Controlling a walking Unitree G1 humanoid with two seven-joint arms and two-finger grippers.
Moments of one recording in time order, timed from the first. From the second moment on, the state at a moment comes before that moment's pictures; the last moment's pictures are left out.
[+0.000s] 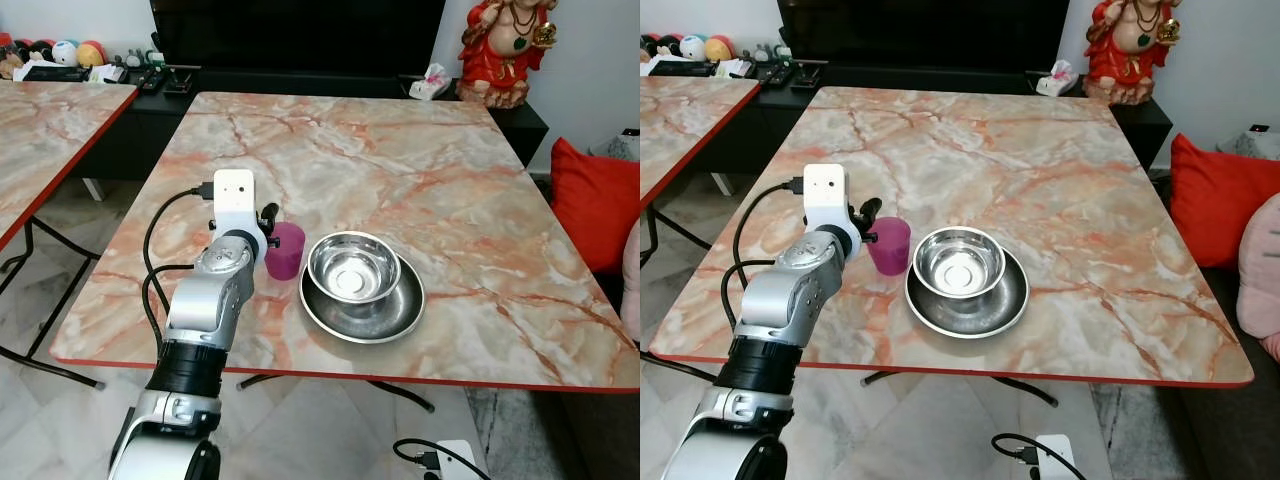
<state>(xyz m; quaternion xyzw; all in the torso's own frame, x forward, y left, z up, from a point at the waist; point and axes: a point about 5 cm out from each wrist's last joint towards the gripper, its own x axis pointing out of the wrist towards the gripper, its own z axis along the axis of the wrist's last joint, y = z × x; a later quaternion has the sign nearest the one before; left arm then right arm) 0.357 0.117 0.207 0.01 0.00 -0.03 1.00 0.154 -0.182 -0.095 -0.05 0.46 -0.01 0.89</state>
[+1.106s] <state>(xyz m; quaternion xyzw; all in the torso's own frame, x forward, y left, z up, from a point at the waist) 0.329 0.135 0.192 0.11 -0.19 0.00 0.98 0.151 -0.174 -0.096 -0.04 0.45 -0.02 0.89</state>
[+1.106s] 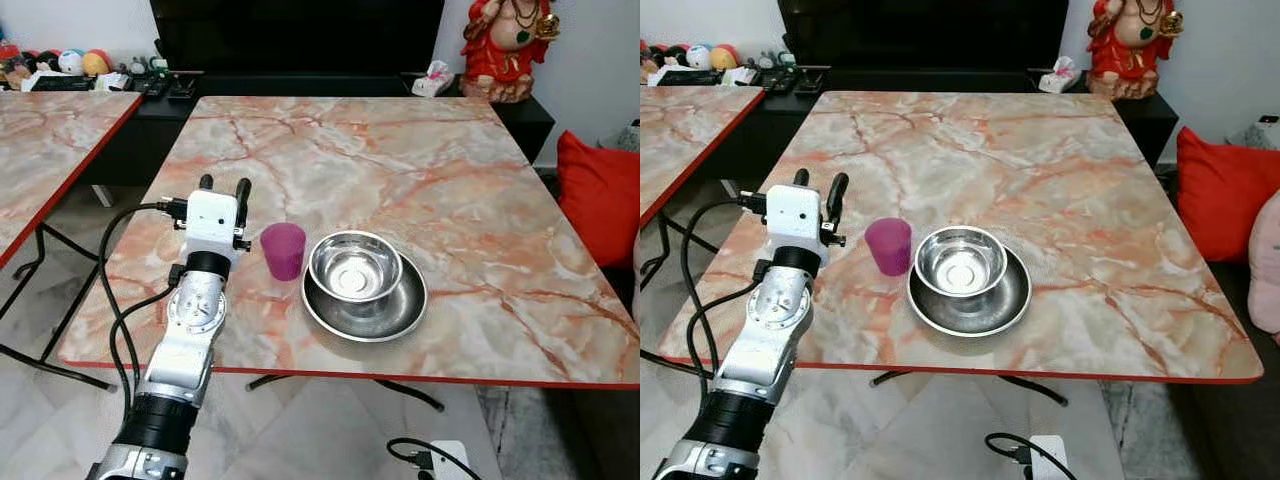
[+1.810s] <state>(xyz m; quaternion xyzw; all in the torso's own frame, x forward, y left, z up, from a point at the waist) 0.335 0.145 0.194 0.11 -0.19 0.02 0.98 0.150 -0.158 -0.097 -0.03 0.45 -0.01 0.89</state>
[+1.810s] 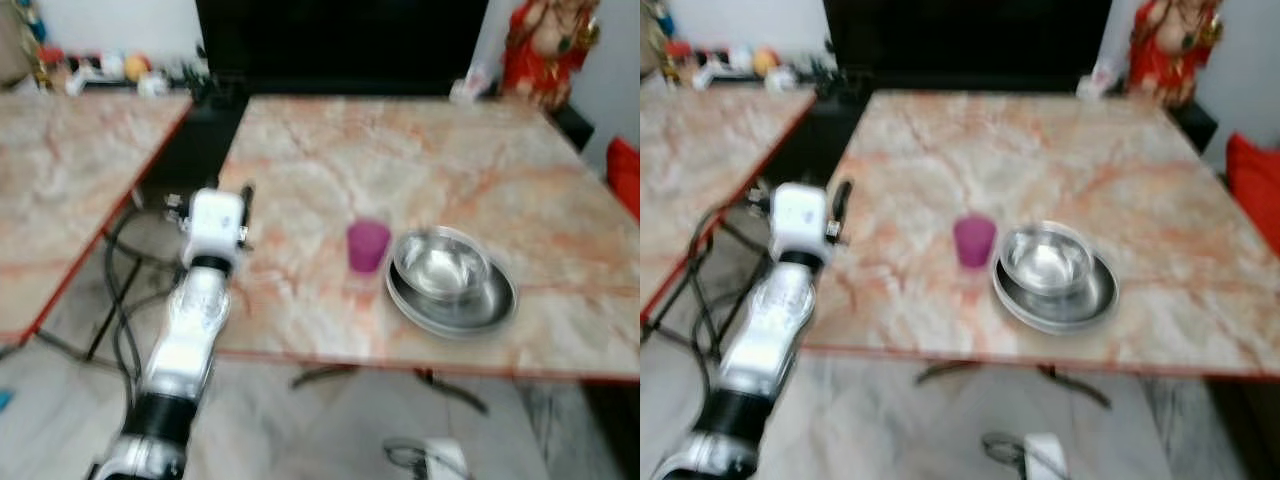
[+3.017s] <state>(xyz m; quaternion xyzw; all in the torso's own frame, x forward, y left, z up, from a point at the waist) 0.333 0.131 0.204 0.09 -0.21 0.02 0.97 0.151 -0.184 -0.095 -0.06 0.45 -0.02 0.89</state>
